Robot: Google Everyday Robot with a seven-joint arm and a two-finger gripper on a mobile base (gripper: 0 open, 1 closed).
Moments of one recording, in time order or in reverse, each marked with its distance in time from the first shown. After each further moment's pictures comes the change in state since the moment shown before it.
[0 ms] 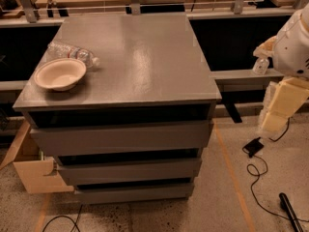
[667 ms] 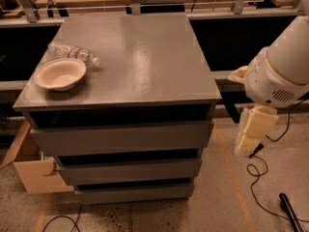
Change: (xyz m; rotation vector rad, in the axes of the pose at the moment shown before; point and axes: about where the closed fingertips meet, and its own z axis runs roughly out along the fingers) arm -0.018 0.021 0.062 -0.071 -0.062 -0.070
